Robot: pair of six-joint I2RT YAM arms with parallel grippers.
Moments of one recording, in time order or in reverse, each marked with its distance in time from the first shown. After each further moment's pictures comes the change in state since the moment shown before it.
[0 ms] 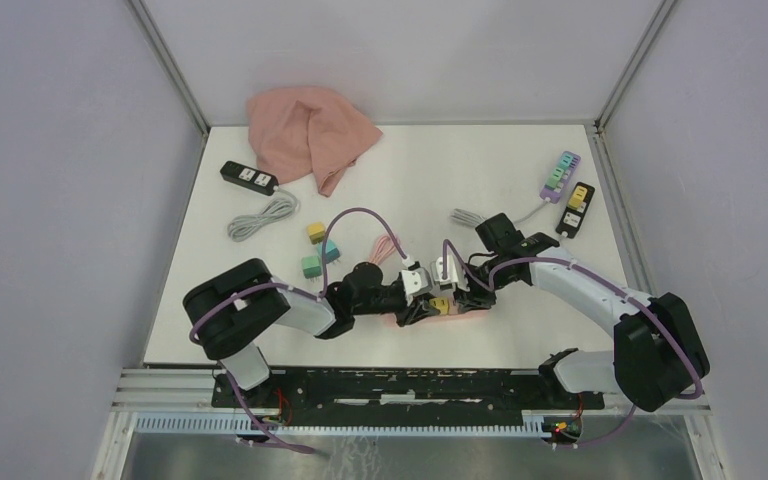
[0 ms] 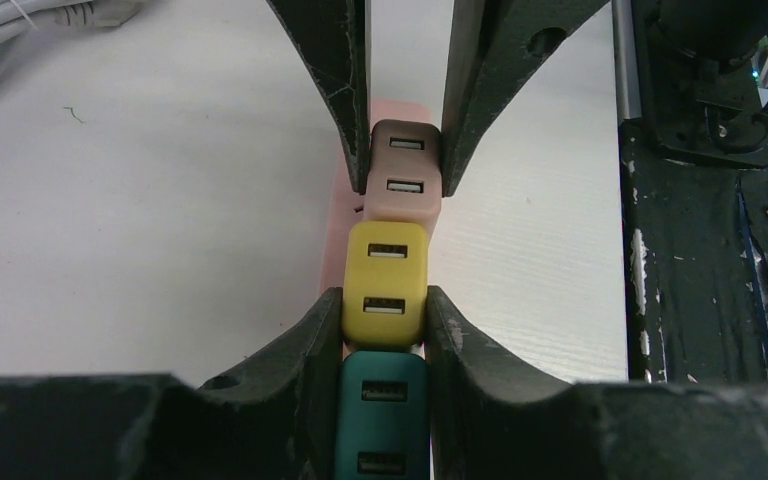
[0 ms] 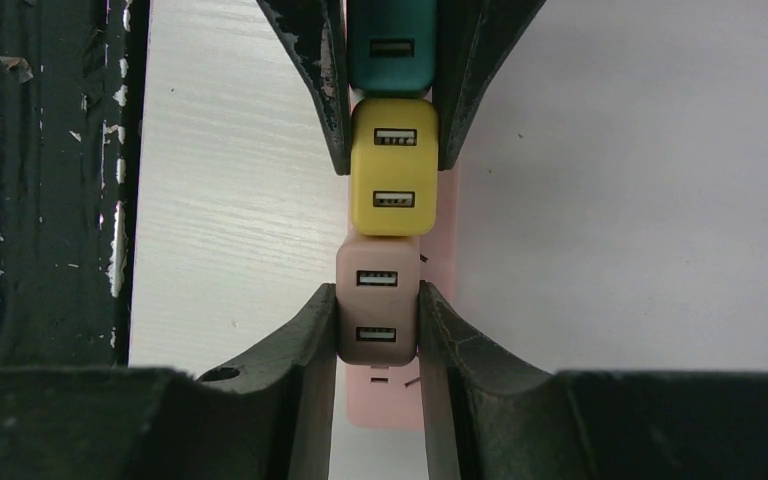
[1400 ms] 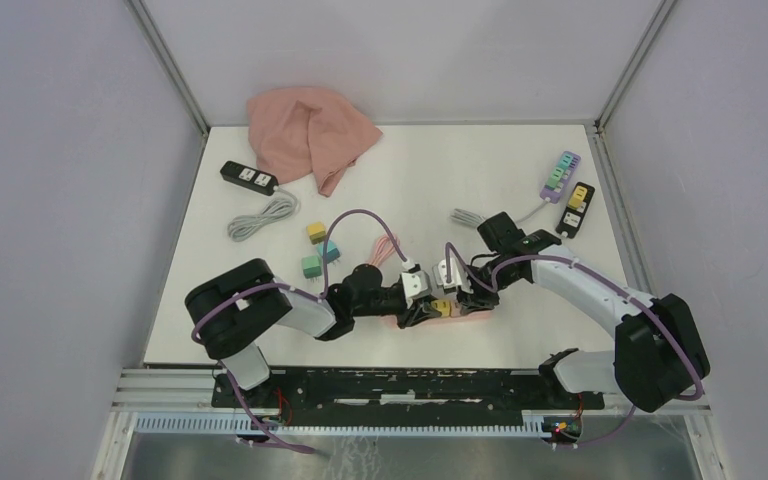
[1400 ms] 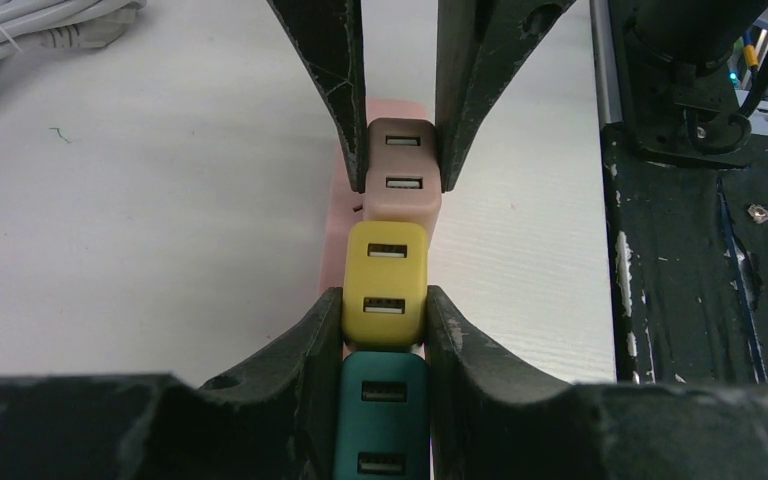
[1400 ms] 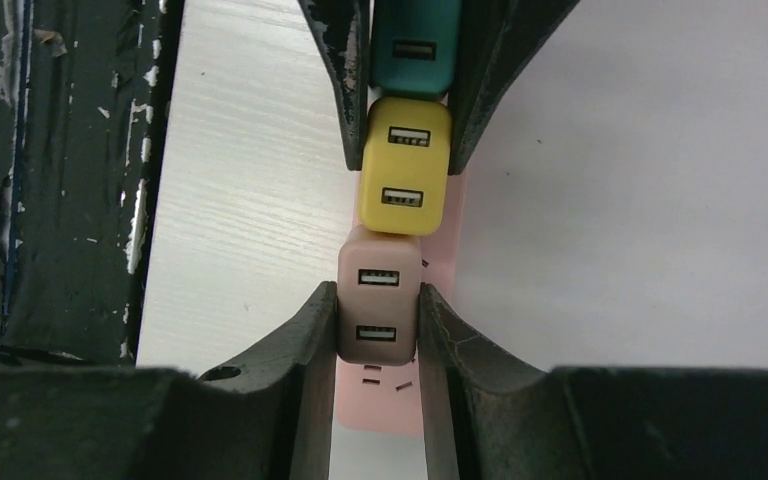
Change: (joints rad) left arm 0.002 0.013 -0.008 0.041 0.017 0.008; right arm -0.005 -0.004 0.020 -0.066 -0.012 -0.055
